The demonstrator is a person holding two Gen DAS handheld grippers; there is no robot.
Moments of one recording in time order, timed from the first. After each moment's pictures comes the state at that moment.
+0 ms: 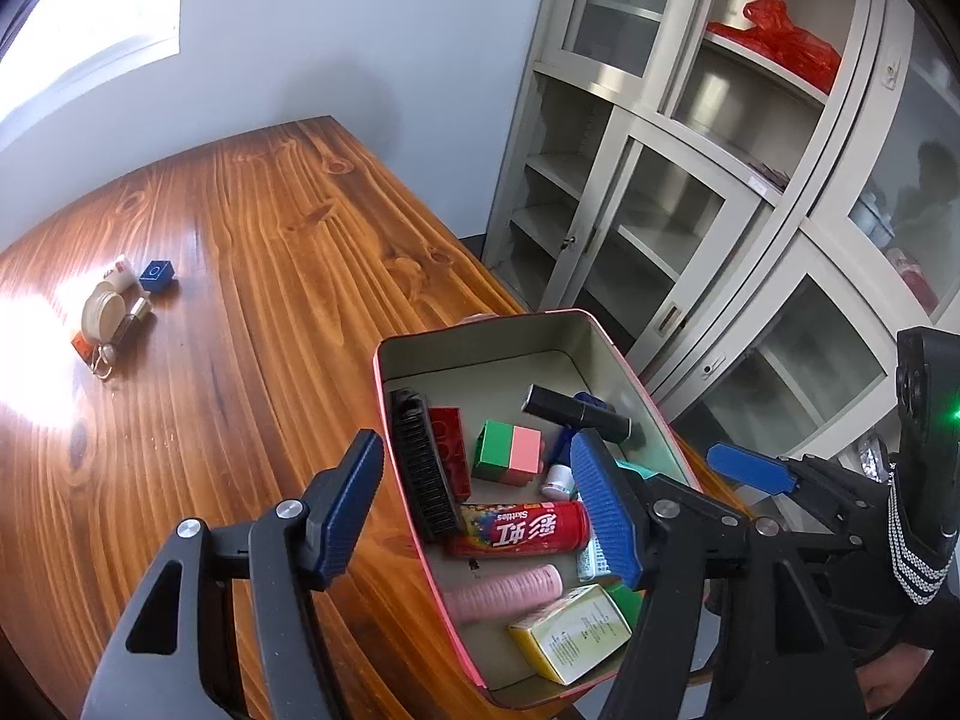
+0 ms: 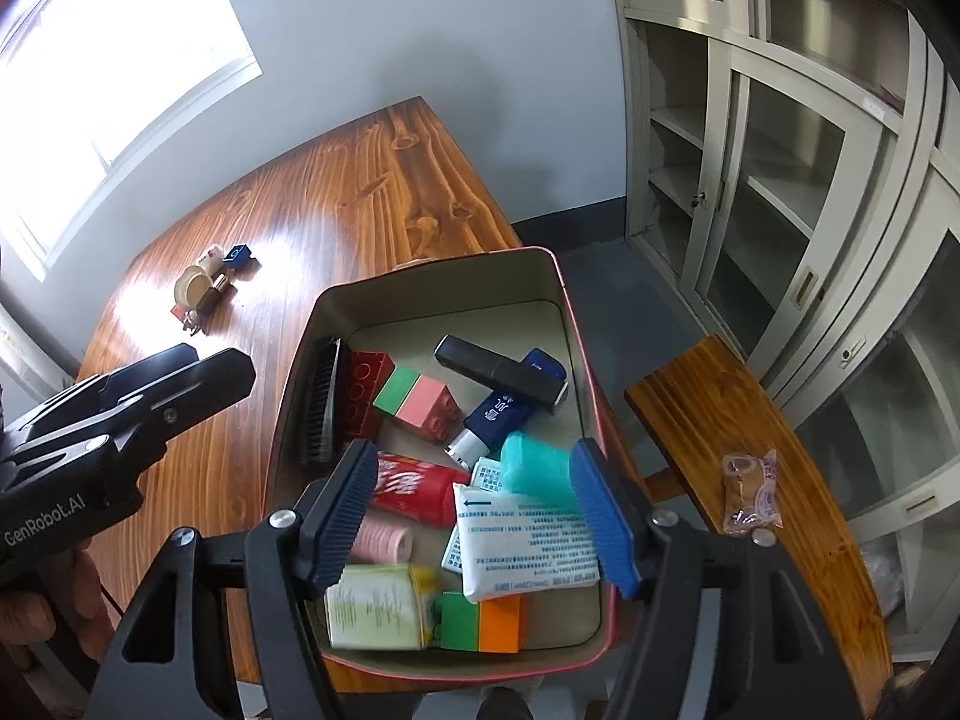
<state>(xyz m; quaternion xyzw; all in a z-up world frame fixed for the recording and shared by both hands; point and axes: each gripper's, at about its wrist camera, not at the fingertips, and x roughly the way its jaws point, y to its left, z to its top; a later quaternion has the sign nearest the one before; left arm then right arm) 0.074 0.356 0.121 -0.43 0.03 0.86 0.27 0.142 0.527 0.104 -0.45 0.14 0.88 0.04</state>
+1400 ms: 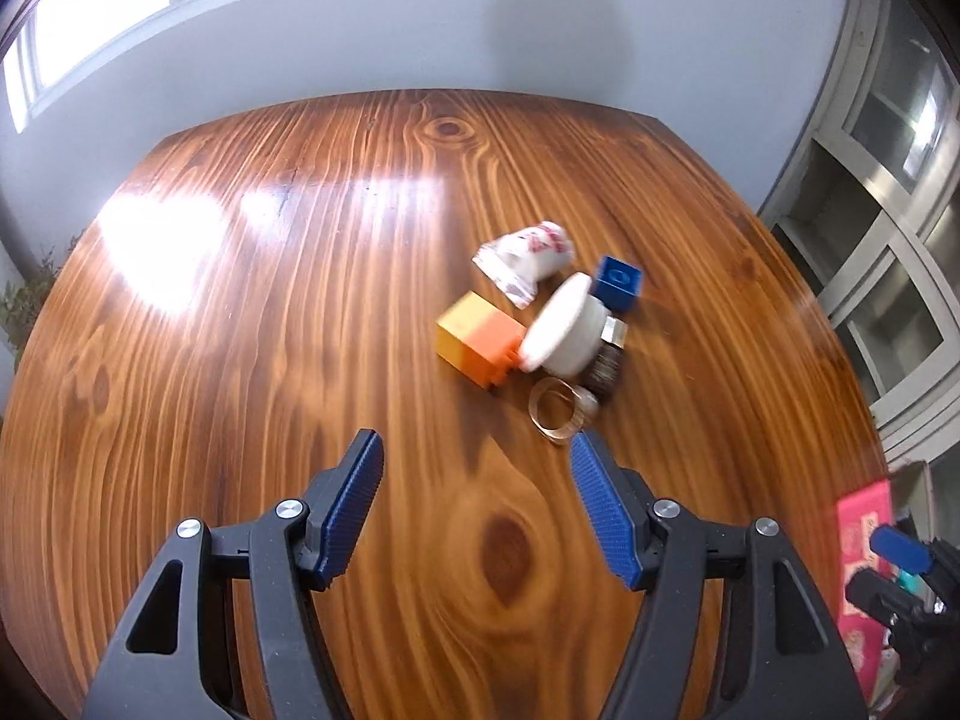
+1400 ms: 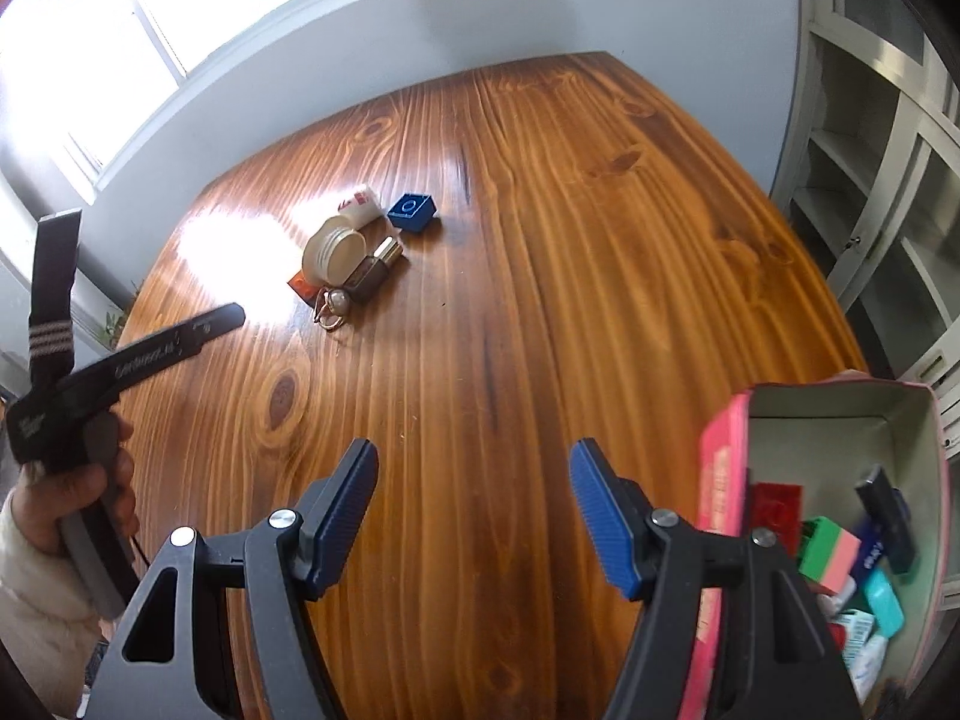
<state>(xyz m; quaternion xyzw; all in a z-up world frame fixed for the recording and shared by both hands) -0.116 0.067 0.065 -0.47 -0.02 0.88 0.06 -0.020 0.324 0.081 -0.50 0.10 0.86 -0.06</state>
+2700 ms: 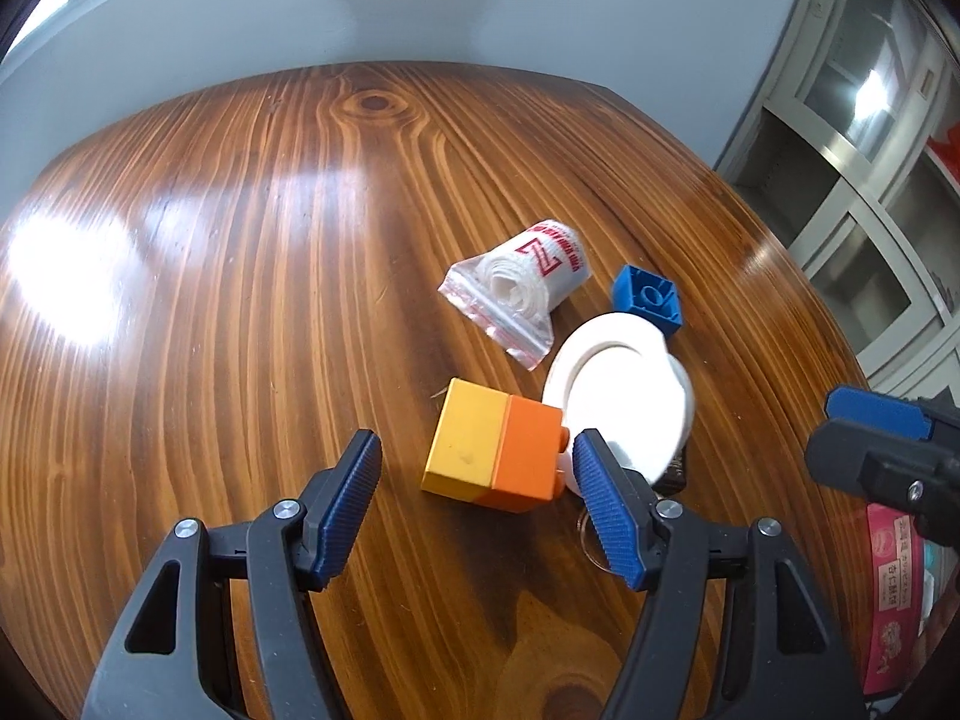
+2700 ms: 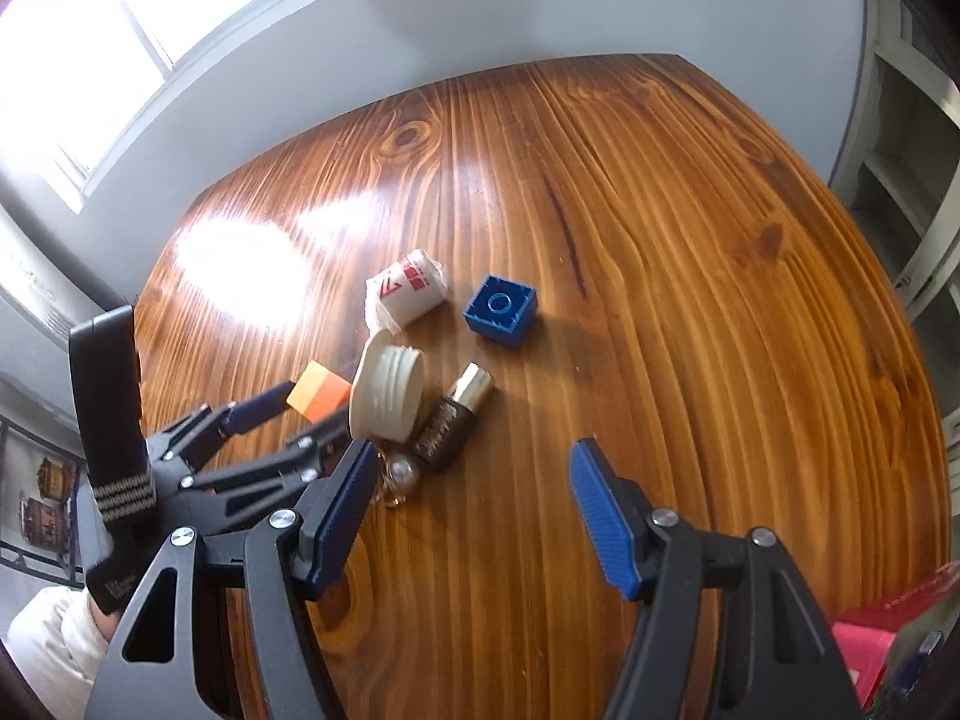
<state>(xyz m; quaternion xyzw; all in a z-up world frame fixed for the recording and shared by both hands) -0.199 0.068 0.006 -0.47 -0.02 0.86 0.16 -0.166 0.253 0.084 -0.50 0.10 0.86 -0.07</state>
